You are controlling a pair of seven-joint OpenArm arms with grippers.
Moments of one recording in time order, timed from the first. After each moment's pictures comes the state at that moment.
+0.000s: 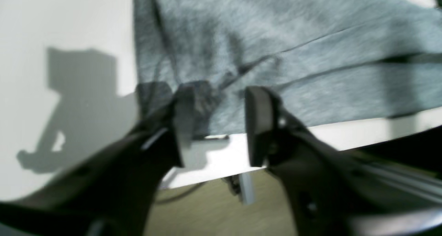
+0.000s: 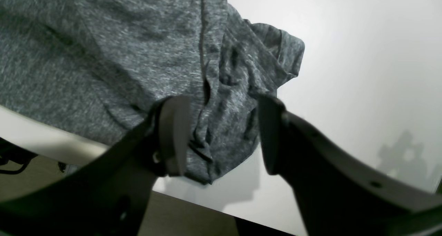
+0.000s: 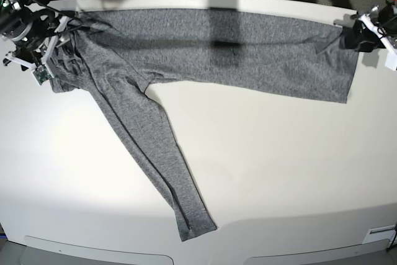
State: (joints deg) left arm 31.2 -25.5 -28.3 98.2 -48.1 -32.8 51.4; right arm -31.2 27.1 27.1 117.1 20.0 34.8 -54.9
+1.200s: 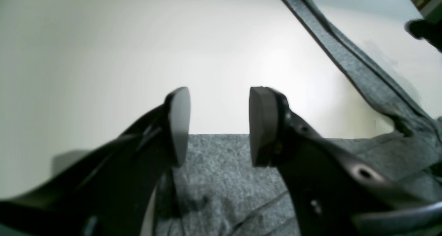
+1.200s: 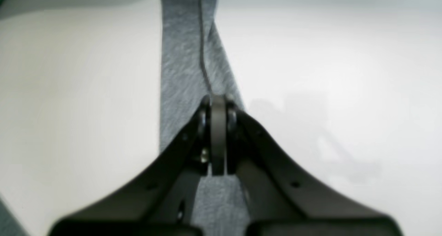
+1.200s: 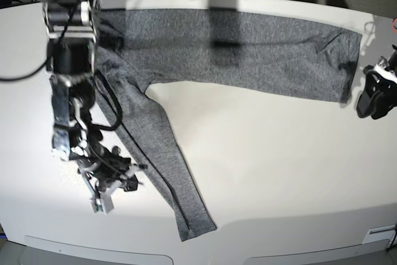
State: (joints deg) left arm 19.8 -25.1 -28.3 98.2 -53.2 -33.7 34.6; right arm 27.1 11.2 2.5 60.9 16.9 24.9 -33.8
